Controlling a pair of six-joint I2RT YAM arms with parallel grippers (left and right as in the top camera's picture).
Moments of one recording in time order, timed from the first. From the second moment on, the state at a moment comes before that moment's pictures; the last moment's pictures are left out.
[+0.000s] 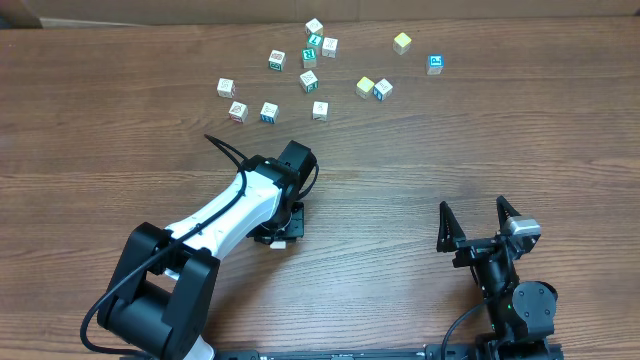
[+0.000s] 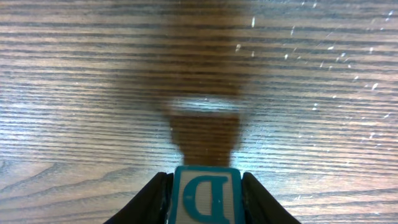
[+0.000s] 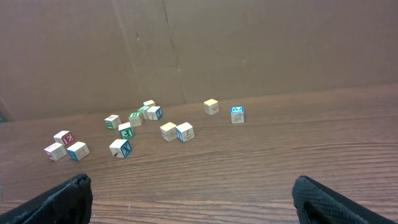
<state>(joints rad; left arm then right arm) -0.51 1.77 1.07 -0.94 -0.04 -0.53 0.11 0.02 0.02 -0.04 -0.04 0.17</state>
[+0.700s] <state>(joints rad) -0.51 1.77 1.07 -0.96 -0.03 -0.53 0.11 0.02 0.02 -0.03 -0.04 0.17</state>
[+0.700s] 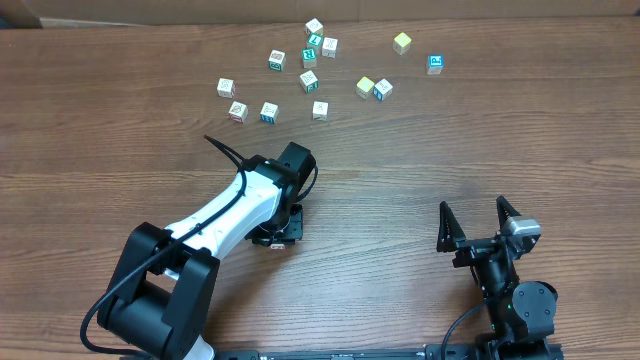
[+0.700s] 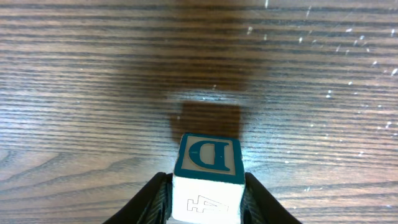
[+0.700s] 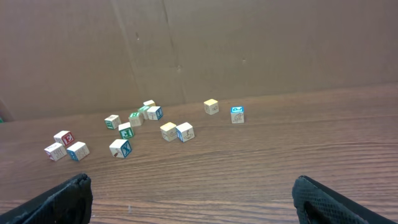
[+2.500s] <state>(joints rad) -0.23 1.77 1.44 -0.79 -0.01 -0.48 0.11 0.02 0.02 -0.04 -0.04 0.17</state>
